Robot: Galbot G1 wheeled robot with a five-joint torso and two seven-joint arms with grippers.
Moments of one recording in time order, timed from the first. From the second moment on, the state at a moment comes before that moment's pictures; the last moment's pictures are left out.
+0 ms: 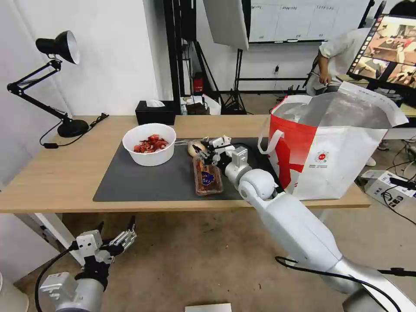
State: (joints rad) left arm 1.83 -1.54 -0.75 -2.37 -0.38 0.26 0.04; right arm -0.52 1.24 -0.16 1.47 0.56 -0.29 -0.05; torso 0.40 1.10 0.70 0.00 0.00
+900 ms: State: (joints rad) left arm 1.73 -1.33 -0.71 -2.31 -0.72 0.25 0.11; right arm -0.56 1.24 -0.15 1.43 0.57 -0.33 -0.05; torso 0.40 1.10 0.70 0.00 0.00
